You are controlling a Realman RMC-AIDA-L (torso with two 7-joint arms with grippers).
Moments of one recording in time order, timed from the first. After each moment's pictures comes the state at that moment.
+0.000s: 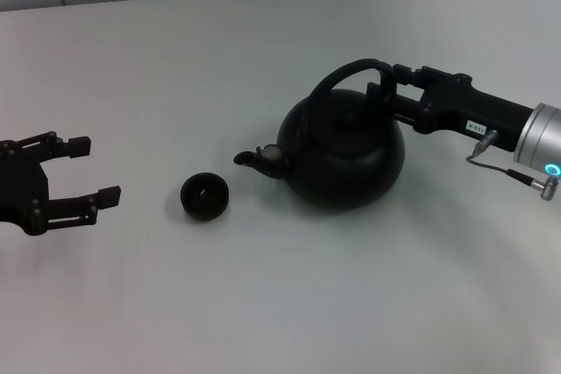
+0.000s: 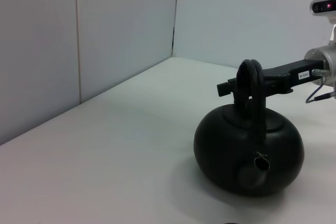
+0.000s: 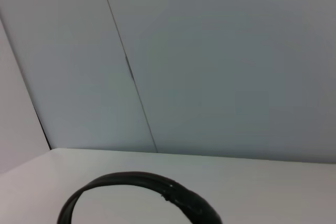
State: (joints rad) left arm -0.43 -2.03 0.63 0.79 2.08 1.66 -1.26; right arm 0.48 2.08 -0.61 -0.36 -1.68 -1.25 1.10
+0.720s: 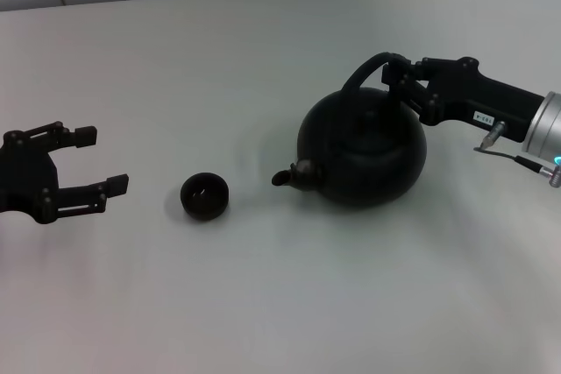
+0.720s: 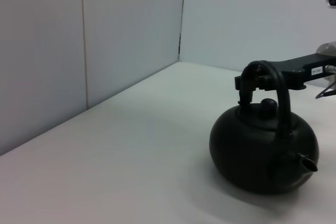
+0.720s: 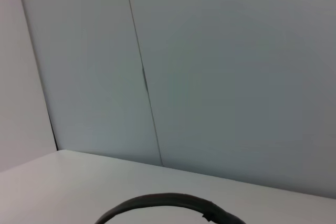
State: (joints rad) left arm -0.44 -2.05 0.63 0.79 2.08 1.63 -1.26; right arm 0.47 2.08 -0.61 -0.41 -1.68 -1.30 1.03
